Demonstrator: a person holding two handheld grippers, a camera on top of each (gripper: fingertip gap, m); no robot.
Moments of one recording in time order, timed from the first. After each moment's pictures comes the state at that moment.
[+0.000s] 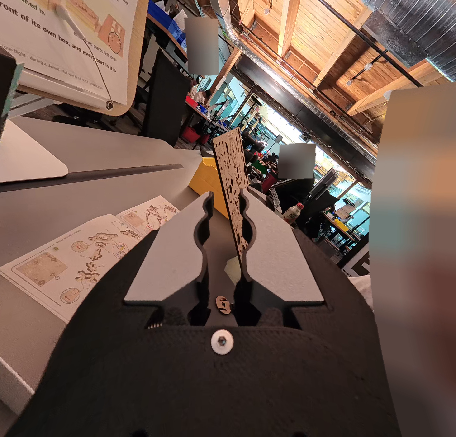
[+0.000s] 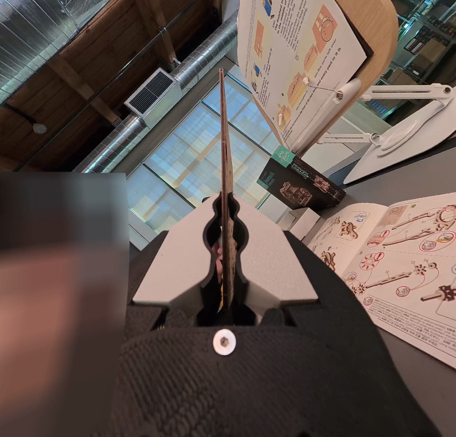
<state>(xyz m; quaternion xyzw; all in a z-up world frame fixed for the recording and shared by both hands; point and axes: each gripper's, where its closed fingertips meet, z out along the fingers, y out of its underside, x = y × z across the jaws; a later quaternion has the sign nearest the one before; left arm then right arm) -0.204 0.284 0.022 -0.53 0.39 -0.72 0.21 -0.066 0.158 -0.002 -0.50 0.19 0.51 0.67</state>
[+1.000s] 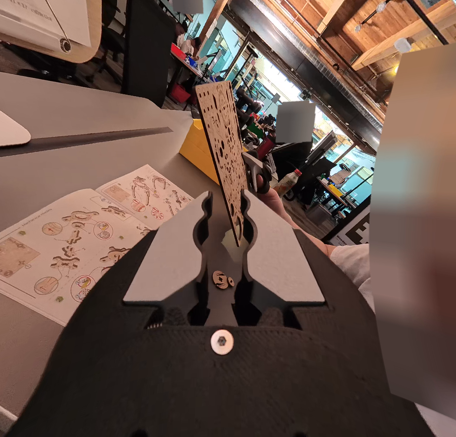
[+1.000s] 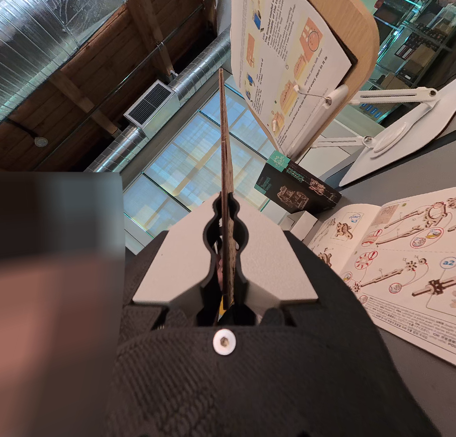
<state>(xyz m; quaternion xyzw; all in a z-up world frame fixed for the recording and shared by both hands) -0.194 0.256 -0.002 -0.54 0.45 -0.69 0.16 -0.058 0.157 -0.006 -0.49 0.21 0.52 0.67</state>
